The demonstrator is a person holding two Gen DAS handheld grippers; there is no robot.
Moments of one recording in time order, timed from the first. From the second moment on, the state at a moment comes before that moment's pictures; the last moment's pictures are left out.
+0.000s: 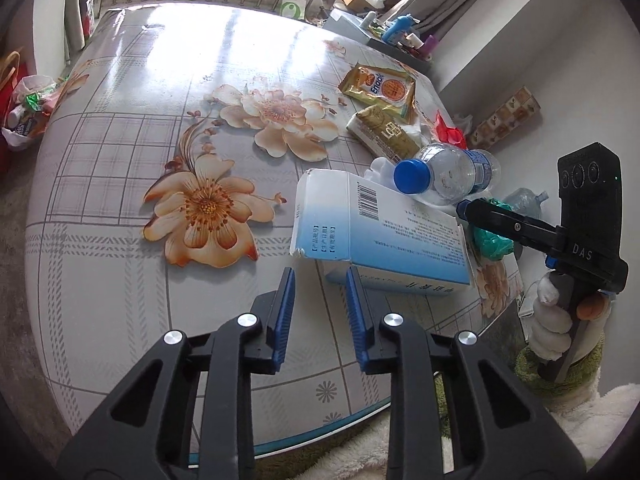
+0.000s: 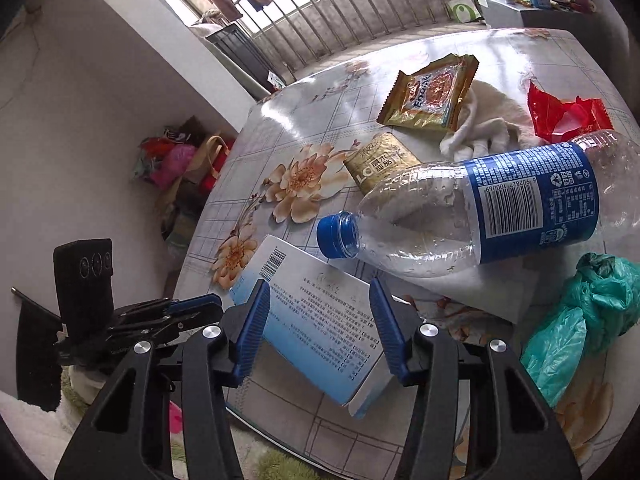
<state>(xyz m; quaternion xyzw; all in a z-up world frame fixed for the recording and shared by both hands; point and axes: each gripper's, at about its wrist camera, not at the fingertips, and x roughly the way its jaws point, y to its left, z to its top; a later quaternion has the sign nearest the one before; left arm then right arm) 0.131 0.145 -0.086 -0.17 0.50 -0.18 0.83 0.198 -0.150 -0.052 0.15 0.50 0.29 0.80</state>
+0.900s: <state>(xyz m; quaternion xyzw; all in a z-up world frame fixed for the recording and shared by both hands) 0.138 0.143 -0.101 -0.18 0.51 -0.15 0.83 0.175 -0.140 -0.058 0.14 0.53 0.32 0.77</state>
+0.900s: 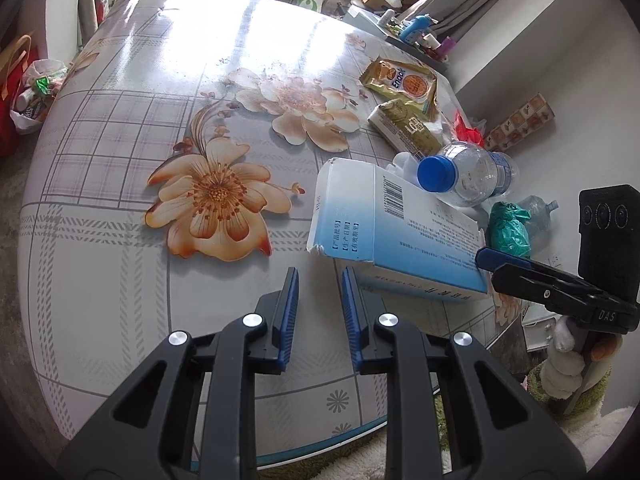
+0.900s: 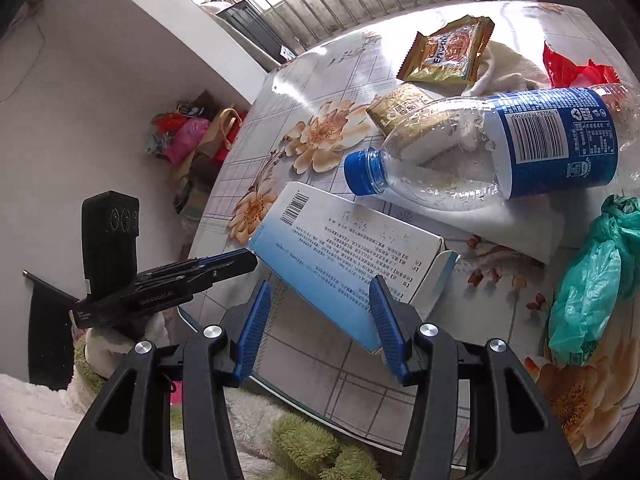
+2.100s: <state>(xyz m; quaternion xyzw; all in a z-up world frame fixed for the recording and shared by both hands) 0.147 0.131 -0.068 -0.15 0.48 -0.15 0.85 0.155 -0.126 -0.068 0.18 0.53 0.39 0.73</state>
